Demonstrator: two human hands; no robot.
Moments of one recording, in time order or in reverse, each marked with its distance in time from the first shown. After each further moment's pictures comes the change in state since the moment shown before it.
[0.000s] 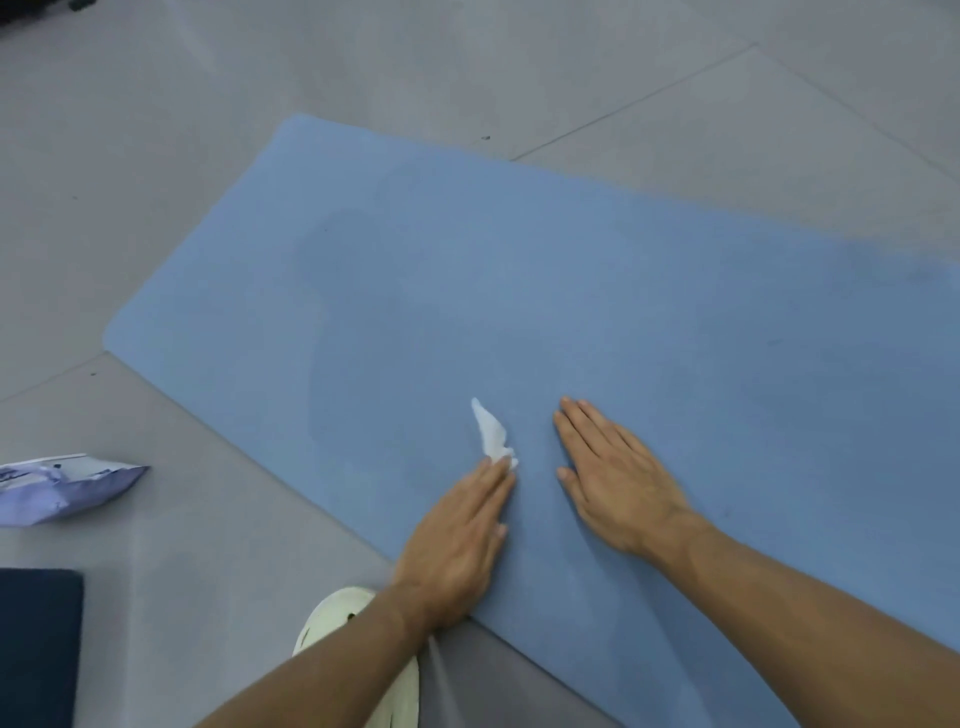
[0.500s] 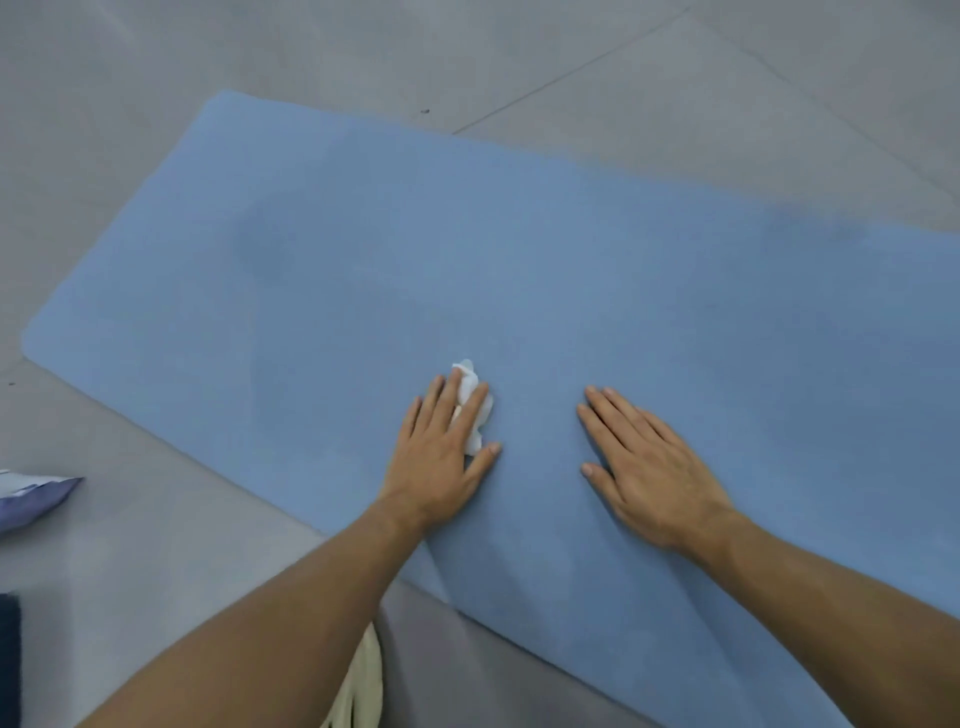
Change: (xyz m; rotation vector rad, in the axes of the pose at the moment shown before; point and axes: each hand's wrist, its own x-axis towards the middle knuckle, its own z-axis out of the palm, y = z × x) left_hand 0.072 0.004 0.000 0.122 -0.001 -0.124; right_hand -0.064 0.059 -0.006 -0.093 -0.012 0.071
